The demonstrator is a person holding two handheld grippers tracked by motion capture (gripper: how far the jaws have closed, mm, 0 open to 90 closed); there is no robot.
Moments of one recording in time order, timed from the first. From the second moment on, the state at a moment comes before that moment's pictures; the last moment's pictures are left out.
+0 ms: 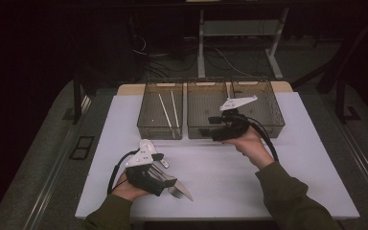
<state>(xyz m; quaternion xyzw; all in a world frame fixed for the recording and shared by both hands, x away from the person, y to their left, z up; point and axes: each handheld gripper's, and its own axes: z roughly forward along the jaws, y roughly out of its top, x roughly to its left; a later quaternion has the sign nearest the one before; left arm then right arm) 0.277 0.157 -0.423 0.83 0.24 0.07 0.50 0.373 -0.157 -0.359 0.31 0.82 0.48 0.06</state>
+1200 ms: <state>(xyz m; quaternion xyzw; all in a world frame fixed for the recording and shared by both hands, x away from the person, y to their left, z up) 0.277 0.159 -0.424 0.83 0.24 0.08 0.49 0.270 -0.275 -0.424 0.35 0.80 0.48 0.13</state>
